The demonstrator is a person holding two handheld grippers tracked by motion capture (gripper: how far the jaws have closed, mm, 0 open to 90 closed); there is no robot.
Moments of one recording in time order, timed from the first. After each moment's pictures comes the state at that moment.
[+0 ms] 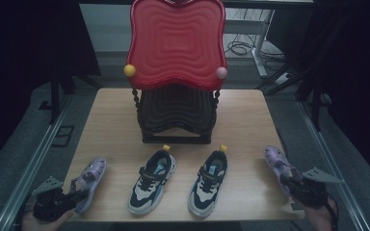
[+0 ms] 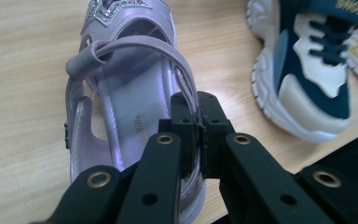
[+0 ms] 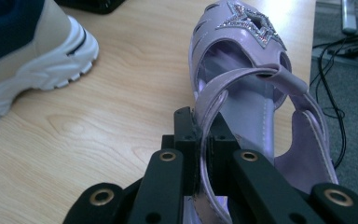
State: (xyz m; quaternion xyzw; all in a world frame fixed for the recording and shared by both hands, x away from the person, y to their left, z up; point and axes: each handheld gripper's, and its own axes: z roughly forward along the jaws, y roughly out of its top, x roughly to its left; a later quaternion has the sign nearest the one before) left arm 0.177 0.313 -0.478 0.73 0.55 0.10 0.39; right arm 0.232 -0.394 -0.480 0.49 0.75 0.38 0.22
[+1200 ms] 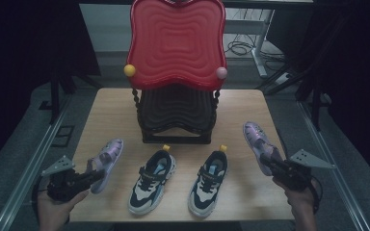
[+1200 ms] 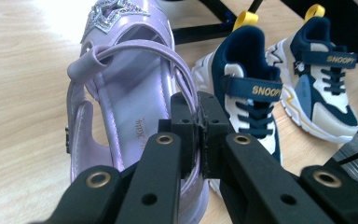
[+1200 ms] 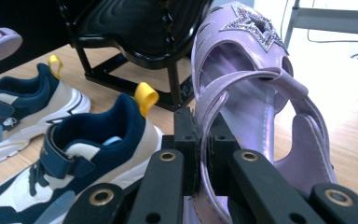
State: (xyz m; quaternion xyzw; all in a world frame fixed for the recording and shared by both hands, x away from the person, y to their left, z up) left arm 0.212 0.278 -0.436 0.74 0.49 0.10 0.45; right arm 0.255 -0.335 -0.429 0.41 0.73 0.50 0.22
